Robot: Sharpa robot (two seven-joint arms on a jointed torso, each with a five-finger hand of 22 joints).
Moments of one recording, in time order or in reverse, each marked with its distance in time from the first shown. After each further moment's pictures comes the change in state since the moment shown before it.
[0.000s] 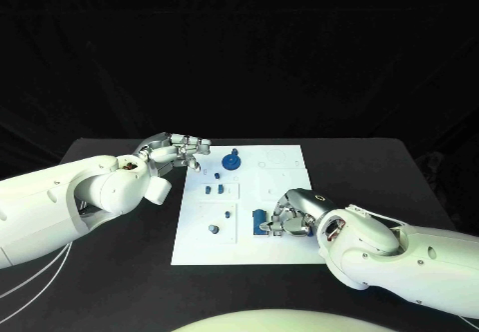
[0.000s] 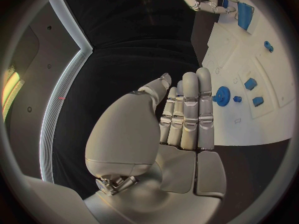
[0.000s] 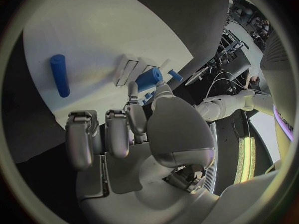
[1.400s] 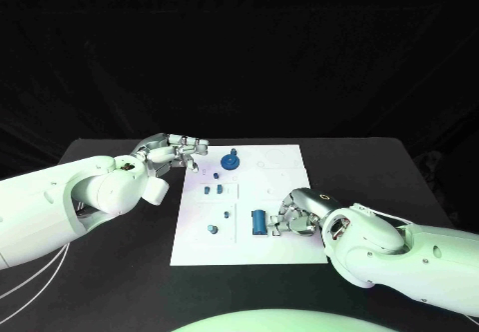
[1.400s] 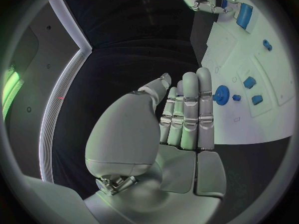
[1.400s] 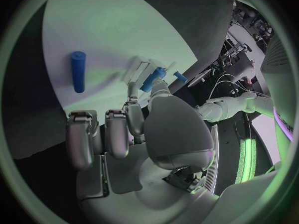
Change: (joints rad) left arm 0.000 -0.003 -0.001 -0.002 0.000 0.001 -0.005; left_hand 0.000 0.000 -0.003 0.003 0.000 0.000 0.000 0.000 0.000 0.000 0.000 0.004 0.000 0.000 0.000 0.000 0.000 0.000 0.004 0.004 0.000 0.000; right arm 0.003 -0.049 -0.001 0.006 -0.010 0.010 0.006; right_hand 0.084 0.010 -0.017 -0.017 0.037 -0.027 0.002 -0.002 0.003 0.001 0.006 -0.018 0.042 0.000 0.000 -0.001 0.000 0.000 -0.004 -0.004 0.000 0.000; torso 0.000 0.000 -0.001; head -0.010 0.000
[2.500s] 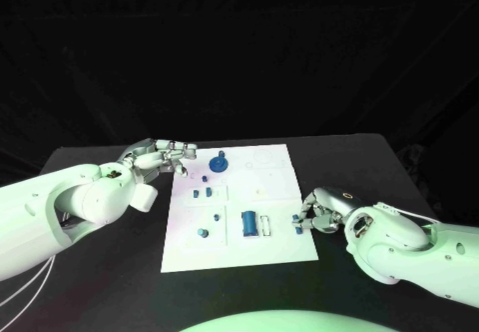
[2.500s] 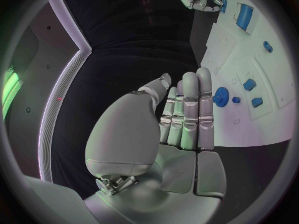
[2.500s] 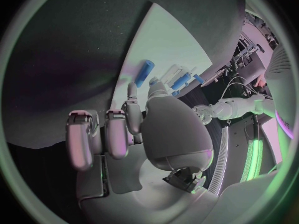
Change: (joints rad) left arm 0.000 0.006 -0.004 -0.004 0.000 0.002 0.000; left_hand 0.000 0.000 0.000 0.000 0.000 0.000 0.000 0.004 -0.001 0.000 0.000 0.000 0.000 0.000 0.000 0.000 -0.001 0.000 0.000 0.000 -0.004 -0.001; right arm -0.021 -0.150 -0.006 -0.004 -0.007 -0.023 0.022; right_hand 0.033 0.014 -0.018 0.012 0.054 -0.003 0.003 -0.014 -0.009 -0.011 0.010 -0.012 0.065 0.000 0.000 0.004 0.001 0.000 0.000 0.000 0.000 0.000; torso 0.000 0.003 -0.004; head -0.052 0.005
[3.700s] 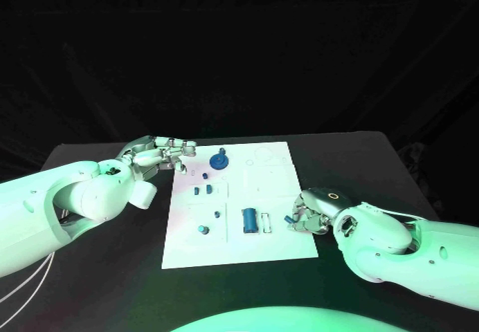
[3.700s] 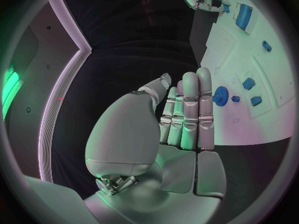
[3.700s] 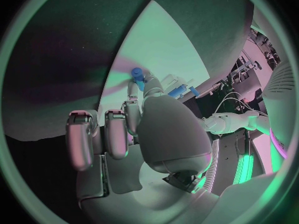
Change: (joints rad) left arm 0.000 -0.007 0.000 0.003 0.000 0.003 -0.002; left_hand 0.000 0.000 0.000 0.000 0.000 0.000 0.000 0.000 0.000 0.000 0.000 0.000 0.000 0.000 0.000 0.000 -0.001 0.000 0.000 0.000 0.000 -0.001; right arm -0.024 0.065 0.009 -0.021 -0.145 0.079 -0.021; right_hand 0.123 -0.041 0.032 -0.071 -0.041 0.026 -0.004 -0.025 0.002 -0.002 -0.006 0.004 0.065 0.000 0.000 0.000 0.000 0.000 0.000 0.000 0.000 0.000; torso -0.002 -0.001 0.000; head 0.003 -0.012
